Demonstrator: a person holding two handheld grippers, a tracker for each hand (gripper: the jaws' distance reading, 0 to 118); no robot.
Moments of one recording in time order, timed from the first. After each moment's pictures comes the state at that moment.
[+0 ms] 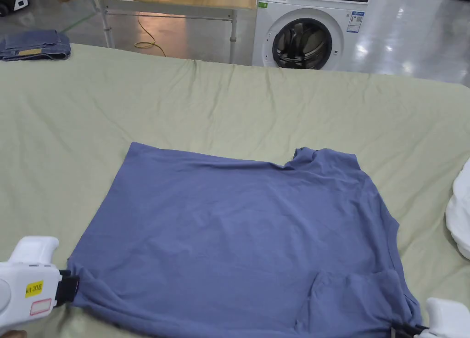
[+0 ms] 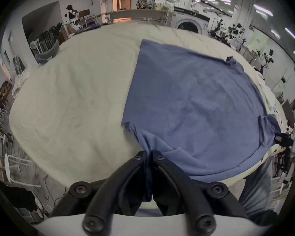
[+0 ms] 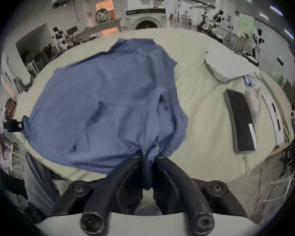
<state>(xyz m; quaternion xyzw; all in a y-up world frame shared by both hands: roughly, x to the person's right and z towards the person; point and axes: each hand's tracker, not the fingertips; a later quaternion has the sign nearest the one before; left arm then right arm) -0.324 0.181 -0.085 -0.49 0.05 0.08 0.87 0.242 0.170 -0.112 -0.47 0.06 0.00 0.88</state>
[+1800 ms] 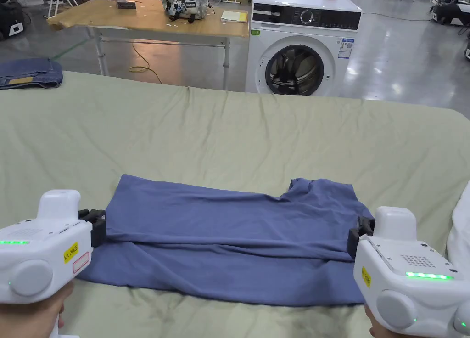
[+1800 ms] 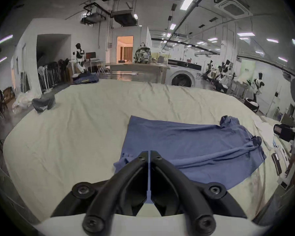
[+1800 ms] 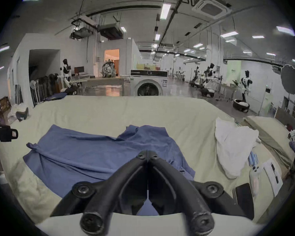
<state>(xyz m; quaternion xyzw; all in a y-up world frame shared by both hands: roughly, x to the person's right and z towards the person) -0.300 0.219 -0.172 -0.27 0.06 0.07 0.96 0.150 0.220 -0.227 -0.20 0.04 0.03 0.98</state>
